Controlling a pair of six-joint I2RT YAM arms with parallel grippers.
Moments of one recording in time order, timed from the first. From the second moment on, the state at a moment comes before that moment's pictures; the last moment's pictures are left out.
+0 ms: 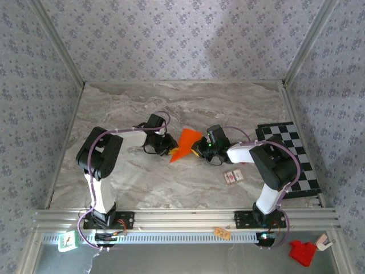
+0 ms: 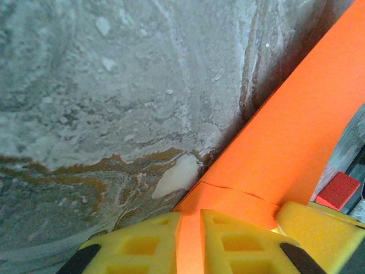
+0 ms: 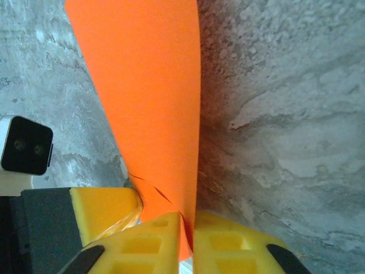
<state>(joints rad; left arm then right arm) -0.51 1.89 1.04 -0.23 0.54 -1.02 0.55 1.74 0.71 0.26 -0.36 1.24</state>
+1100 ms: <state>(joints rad) -0.73 1.62 0.89 -0.09 0.20 -0.28 0.49 1.58 0.80 -0.03 -0.32 1.23</state>
